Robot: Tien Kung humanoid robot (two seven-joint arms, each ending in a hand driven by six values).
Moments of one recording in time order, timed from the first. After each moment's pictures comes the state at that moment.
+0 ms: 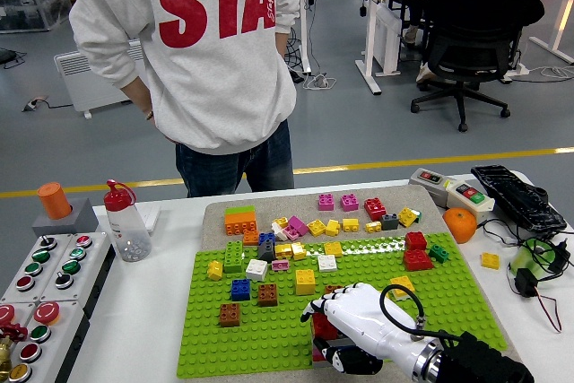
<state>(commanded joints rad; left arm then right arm) -0.10 0.02 -1.40 -0.18 1.22 0.16 0.18 0.55 -0.43 0.53 1.64 -2.08 -0.09 -0.25</state>
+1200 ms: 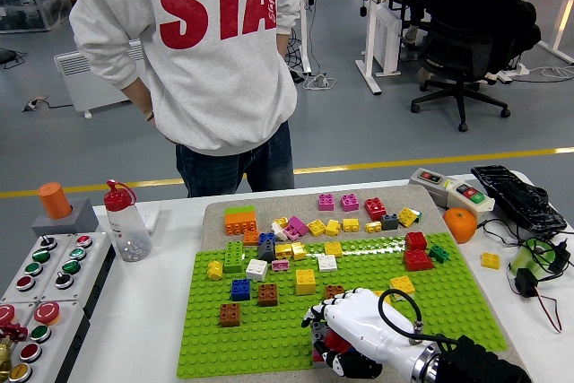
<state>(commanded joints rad) -0.10 0.02 -1.41 -0.18 1.23 0.16 0.18 0.55 -0.43 0.51 1.61 -2.07 -0.09 -0.25</state>
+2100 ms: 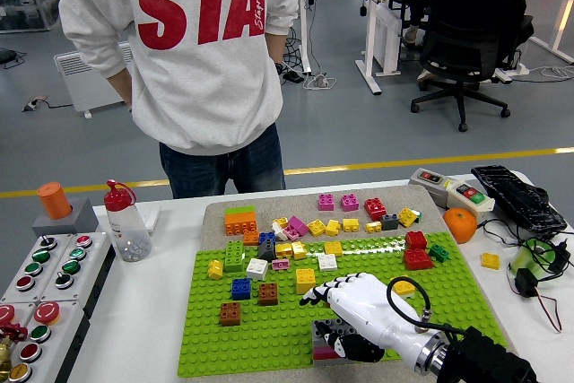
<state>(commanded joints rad) -0.10 0.02 -1.40 -0.18 1.22 0.16 0.18 0.54 -0.43 0.58 1.60 -2.05 -0.20 -0.17</state>
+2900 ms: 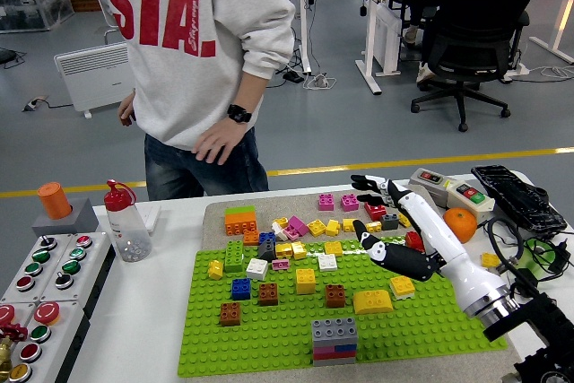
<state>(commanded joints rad) -0.10 0.02 -1.41 -0.18 1.23 0.16 0.18 0.35 -0.39 1.01 1.72 -1.34 -0.33 0.12</state>
